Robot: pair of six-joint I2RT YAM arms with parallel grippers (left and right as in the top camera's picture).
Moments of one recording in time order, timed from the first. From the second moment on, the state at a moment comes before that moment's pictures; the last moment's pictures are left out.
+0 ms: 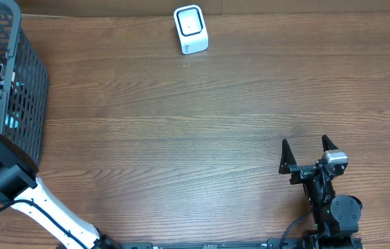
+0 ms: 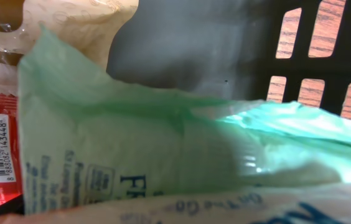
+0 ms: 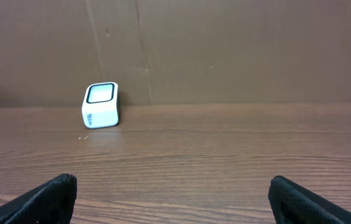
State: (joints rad) left arm 0.68 2.31 2.11 -1.22 0.21 0.47; right arm 0.04 0.01 0.02 -0.03 -0.08 0.07
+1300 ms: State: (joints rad) left arm 0.68 2.31 2.10 -1.24 0.19 0.37; right arm 0.04 0.01 0.02 -0.03 -0.08 0.07
